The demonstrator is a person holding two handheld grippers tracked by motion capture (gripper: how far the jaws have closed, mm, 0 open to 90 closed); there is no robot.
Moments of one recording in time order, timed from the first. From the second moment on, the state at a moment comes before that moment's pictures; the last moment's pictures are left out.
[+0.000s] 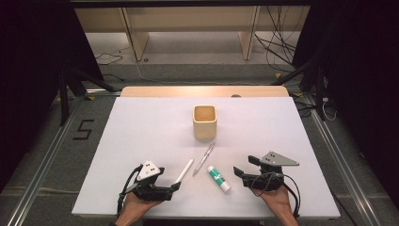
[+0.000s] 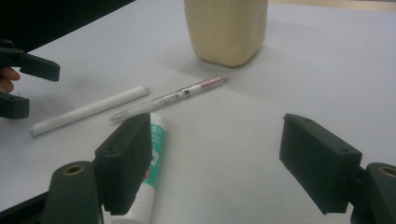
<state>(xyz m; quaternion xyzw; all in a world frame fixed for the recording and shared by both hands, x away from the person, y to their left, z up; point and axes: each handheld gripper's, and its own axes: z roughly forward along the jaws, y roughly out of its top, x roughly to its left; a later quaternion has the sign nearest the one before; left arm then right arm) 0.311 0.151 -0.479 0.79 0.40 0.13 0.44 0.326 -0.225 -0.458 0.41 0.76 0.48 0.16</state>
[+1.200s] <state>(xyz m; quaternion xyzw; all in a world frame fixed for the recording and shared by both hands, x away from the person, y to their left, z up) 0.312 0.126 -0.486 0.84 0.40 0.14 0.35 0.305 -0.220 -0.461 0.40 0.76 0.48 0.15</state>
